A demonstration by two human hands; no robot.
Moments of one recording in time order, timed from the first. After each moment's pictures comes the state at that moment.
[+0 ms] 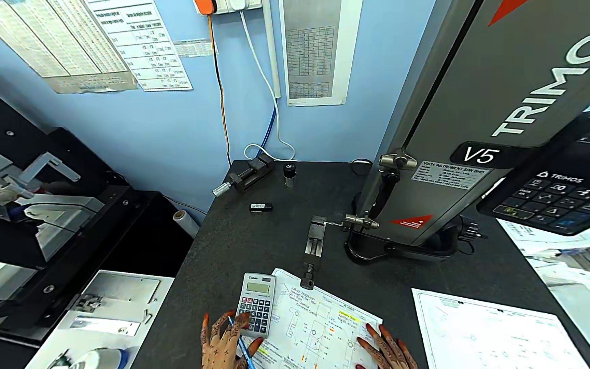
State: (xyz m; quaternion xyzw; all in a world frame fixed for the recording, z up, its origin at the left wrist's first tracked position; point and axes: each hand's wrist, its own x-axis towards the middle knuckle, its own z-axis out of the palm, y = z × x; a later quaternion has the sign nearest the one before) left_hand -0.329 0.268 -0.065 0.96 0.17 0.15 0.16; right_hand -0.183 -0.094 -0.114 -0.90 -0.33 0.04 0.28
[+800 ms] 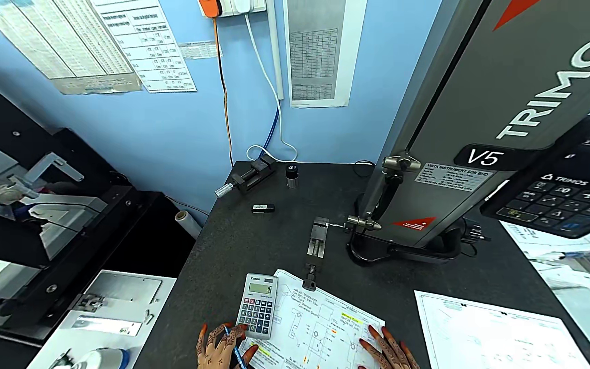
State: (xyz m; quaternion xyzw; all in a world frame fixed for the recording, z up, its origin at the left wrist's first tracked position) left_hand -0.347 0.272 -0.070 0.96 0.19 0.13 0.18; right_hand -0.184 -0.093 -0.114 -0.91 -0.33 0.03 0.27
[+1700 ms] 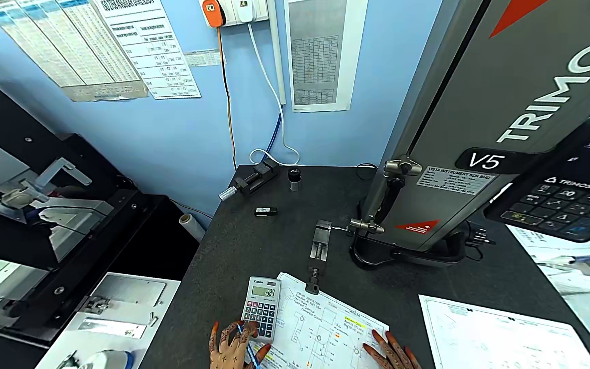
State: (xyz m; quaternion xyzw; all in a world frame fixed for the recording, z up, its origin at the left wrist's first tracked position) left_hand -0.332 0.261 -0.070 0.96 0.18 0.14 0.16; right_hand -0.183 -0.092 -0.113 -0.90 -0.32 0.04 0.28
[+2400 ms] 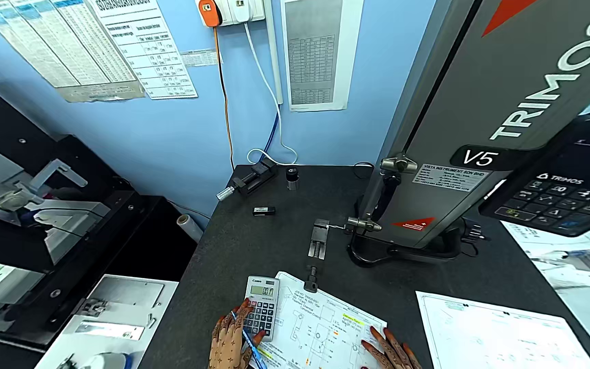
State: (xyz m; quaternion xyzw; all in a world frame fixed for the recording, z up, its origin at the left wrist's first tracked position) left_hand -0.319 0.279 -0.083 0.95 0.19 0.12 0.20; right_hand -0.184 -0.093 -0.114 -0.90 -0.33 0.03 0.28
